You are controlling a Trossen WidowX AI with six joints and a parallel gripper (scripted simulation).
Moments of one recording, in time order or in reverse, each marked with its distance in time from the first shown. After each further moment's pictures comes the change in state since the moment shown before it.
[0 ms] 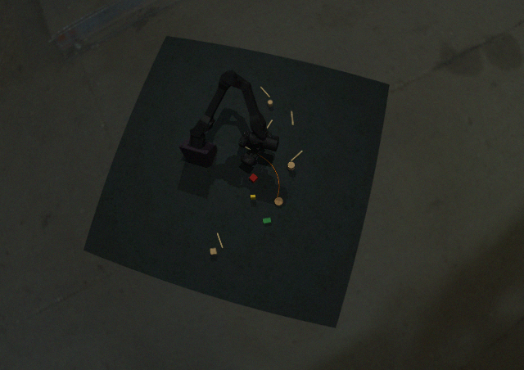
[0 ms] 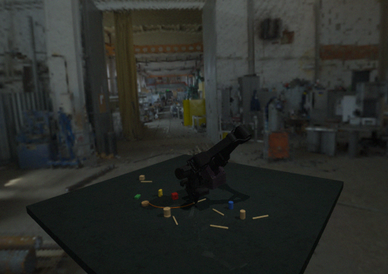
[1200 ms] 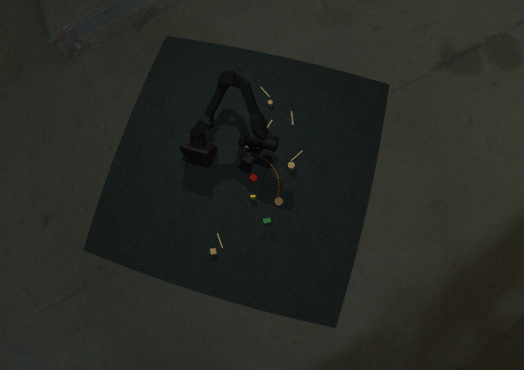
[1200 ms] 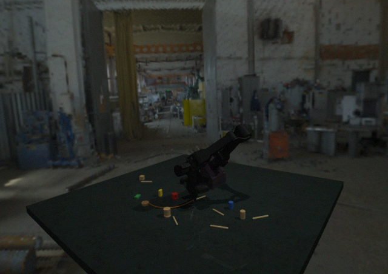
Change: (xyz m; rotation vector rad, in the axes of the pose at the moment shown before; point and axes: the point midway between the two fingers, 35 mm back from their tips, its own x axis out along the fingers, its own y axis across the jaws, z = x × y) arm -0.013 0.002 0.001 0.010 -0.005 0.001
